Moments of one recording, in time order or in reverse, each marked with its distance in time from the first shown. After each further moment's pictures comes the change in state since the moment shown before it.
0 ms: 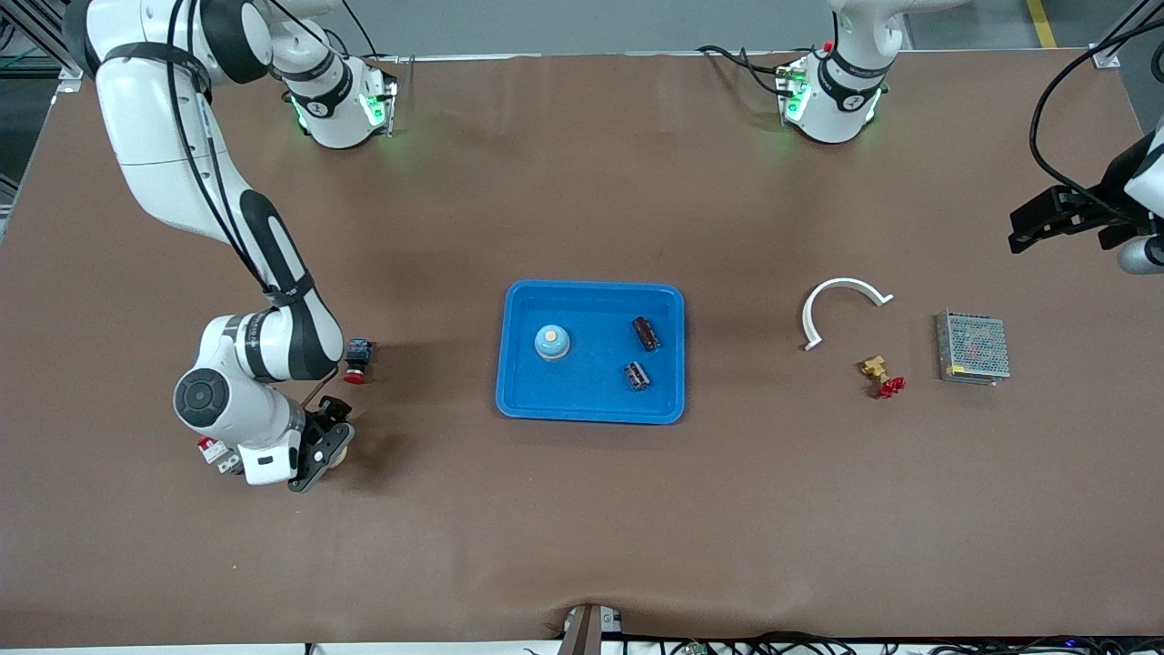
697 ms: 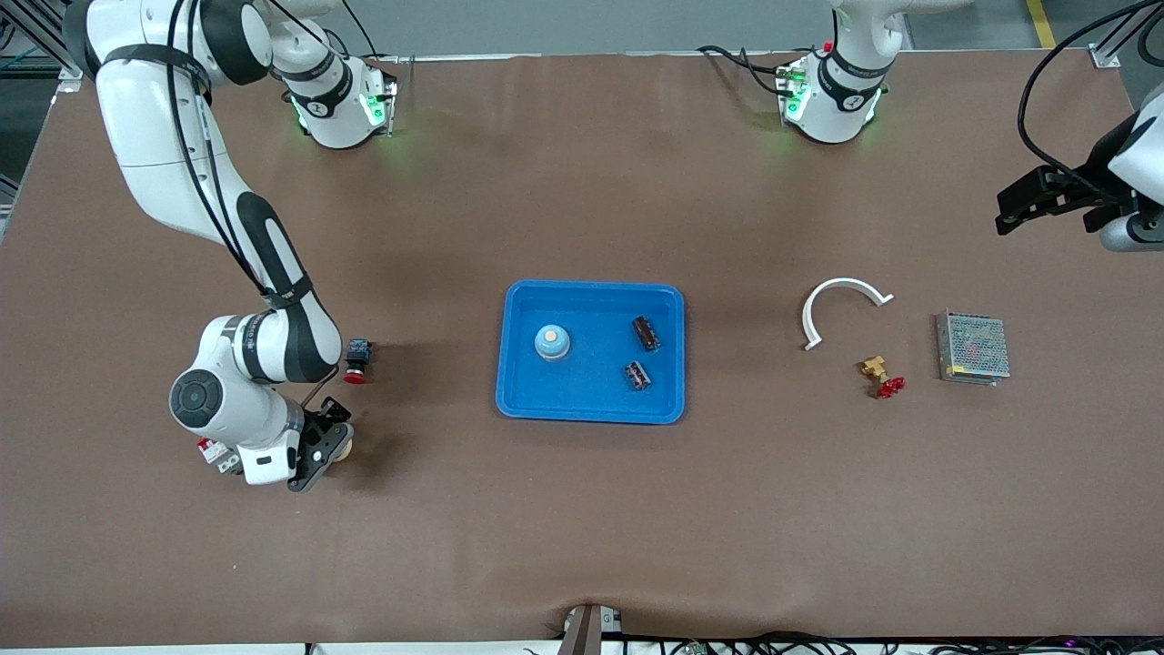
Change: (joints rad) left arm -0.039 -0.061 0.032 -0.069 -0.026 0.000 0.000; right arm -0.002 0.003 -0.001 0.002 0.037 0.000 -0.023
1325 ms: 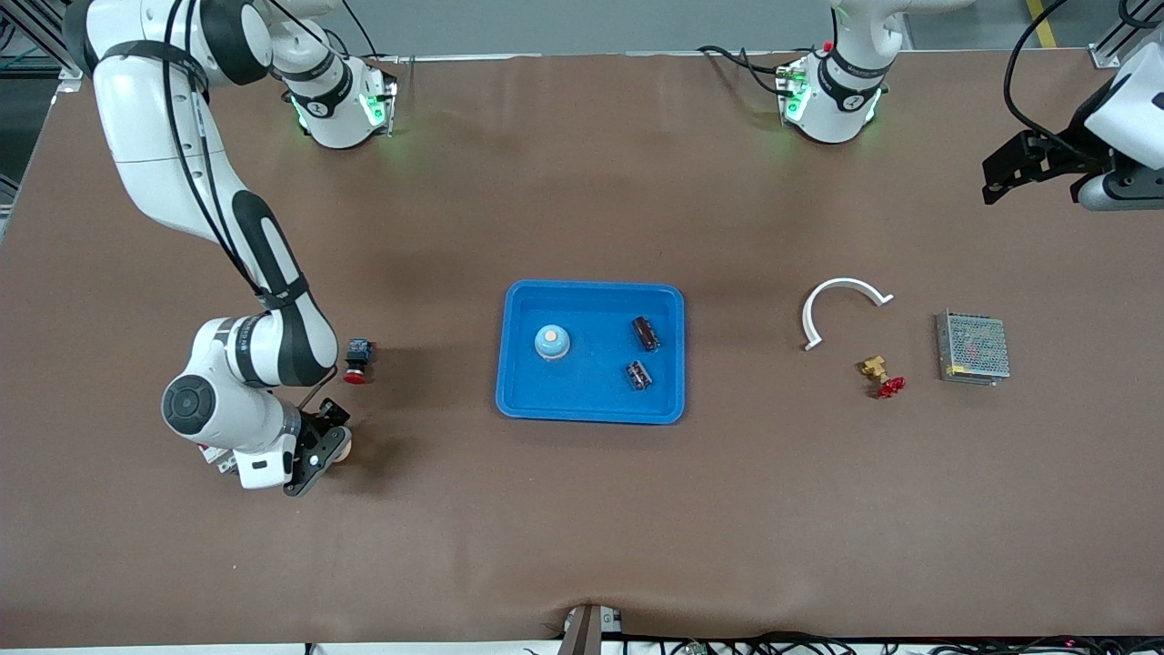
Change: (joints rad) left arm -0.020 -0.107 0.000 -0.110 0.000 0.013 -0.003; right arm 0.000 -0.001 0.002 0.064 0.009 -0.104 0.047
